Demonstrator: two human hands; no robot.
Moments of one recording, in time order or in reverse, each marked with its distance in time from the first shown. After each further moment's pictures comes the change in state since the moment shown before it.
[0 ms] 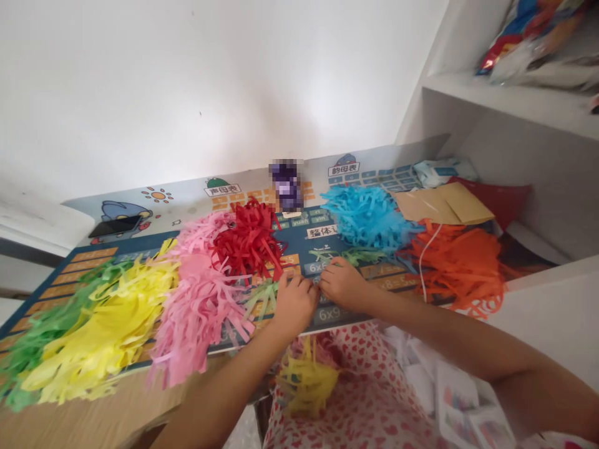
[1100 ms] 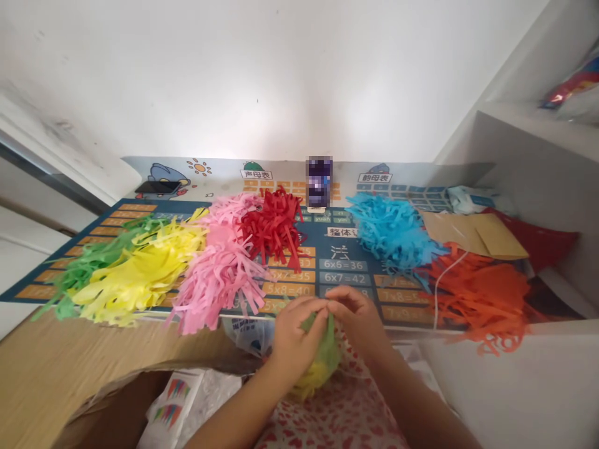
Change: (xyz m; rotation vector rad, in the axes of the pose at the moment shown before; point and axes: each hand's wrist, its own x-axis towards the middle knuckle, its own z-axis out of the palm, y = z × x) left_hand -0.042 0.058 -0.084 -0.802 0.390 -0.578; right_hand -0.010 -0.089 -0.041 1.765 0.433 0.875
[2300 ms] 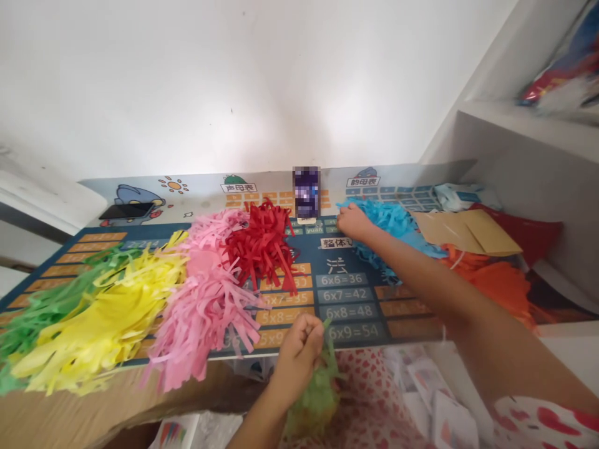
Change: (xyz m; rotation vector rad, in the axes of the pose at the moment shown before) left_hand 0.005 -0.051 0.017 -0.717 -0.290 -0.662; right_hand 0.252 -0.070 -0.084 -2.020 -0.307 -0.371
